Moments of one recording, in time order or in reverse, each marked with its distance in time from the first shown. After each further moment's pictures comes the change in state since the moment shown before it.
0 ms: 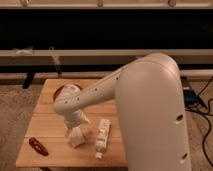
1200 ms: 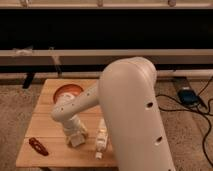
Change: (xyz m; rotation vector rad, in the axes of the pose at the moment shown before) arm 0.009 0.017 0.042 0.019 0.068 -0.012
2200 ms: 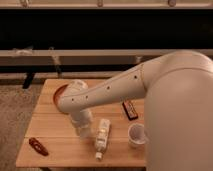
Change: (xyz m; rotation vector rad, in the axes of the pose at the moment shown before) arm 0.048 -0.063 -0.112 0.014 -0.096 0.046
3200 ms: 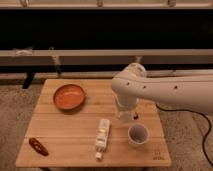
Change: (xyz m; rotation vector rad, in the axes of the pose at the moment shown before) arm 0.046 -0.204 -0.053 0.066 -0.084 0.305
